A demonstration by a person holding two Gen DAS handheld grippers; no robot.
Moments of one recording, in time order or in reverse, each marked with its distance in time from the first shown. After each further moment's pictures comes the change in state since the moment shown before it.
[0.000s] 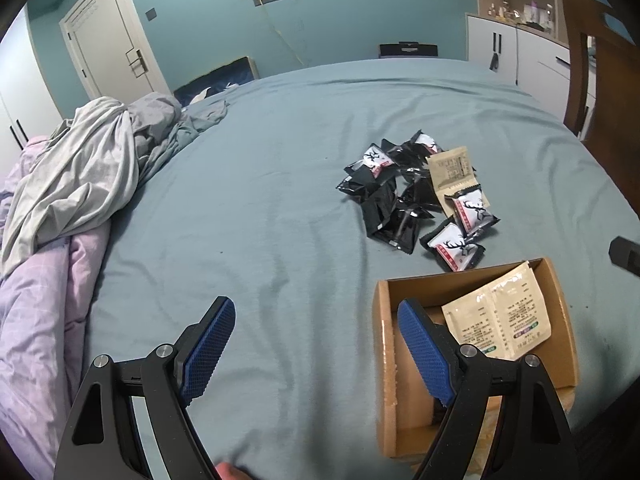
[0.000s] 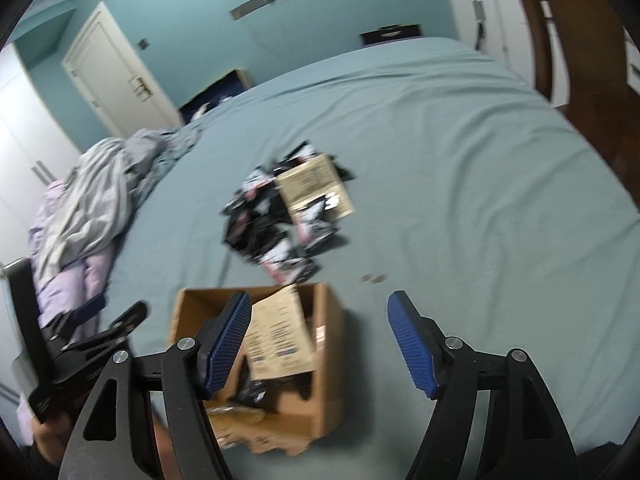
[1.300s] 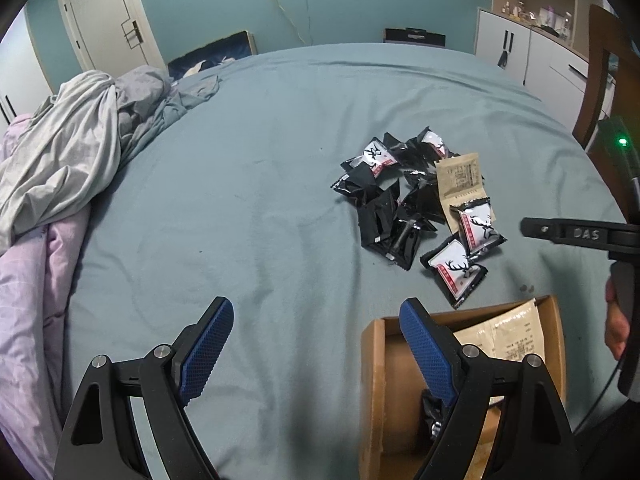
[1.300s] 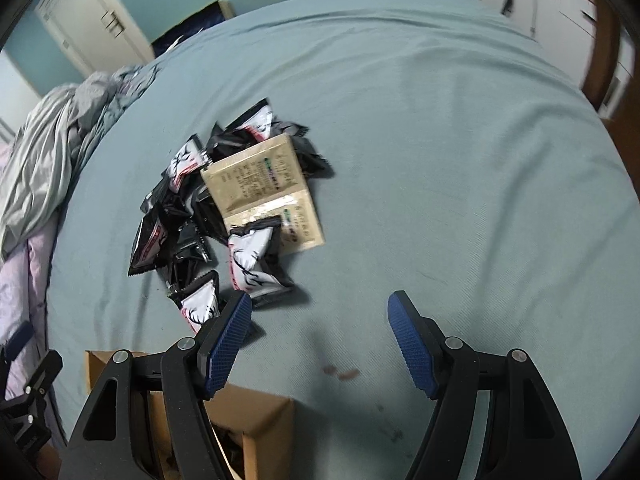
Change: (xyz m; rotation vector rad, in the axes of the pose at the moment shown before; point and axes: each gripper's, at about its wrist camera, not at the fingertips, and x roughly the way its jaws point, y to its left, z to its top) left arm 0.036 0.003 0.031 -0.062 0.091 -0.058; right arm 0.149 0.002 0.093 -0.107 0.253 -0.080
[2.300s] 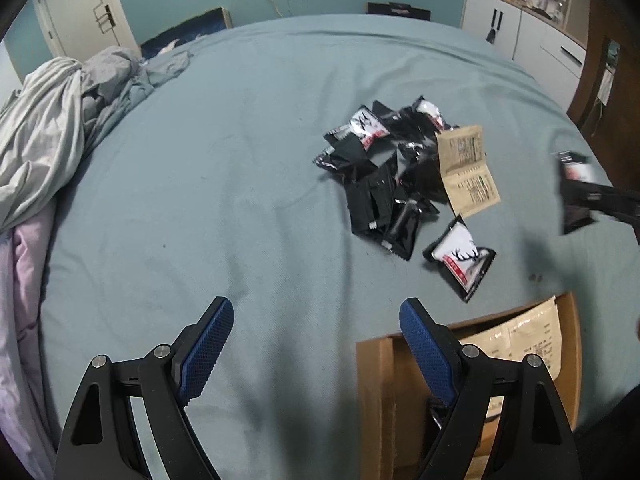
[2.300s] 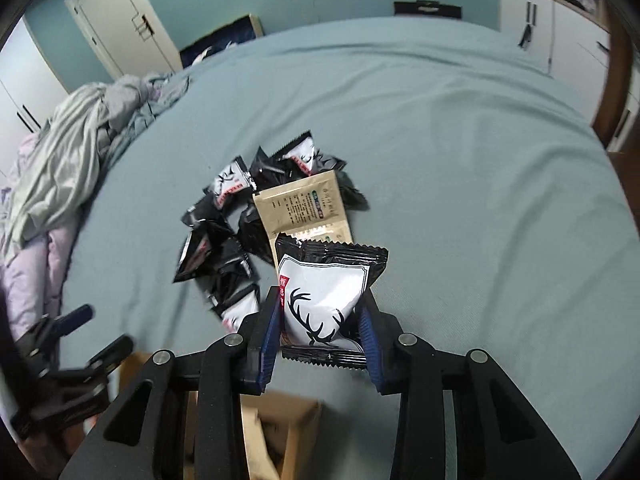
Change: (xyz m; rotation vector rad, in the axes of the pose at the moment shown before) left arm 0.044 -0.002 0.006 0.044 0.100 -0.078; right arm -0.028 0.016 -0.009 -0.049 -0.081 0.037
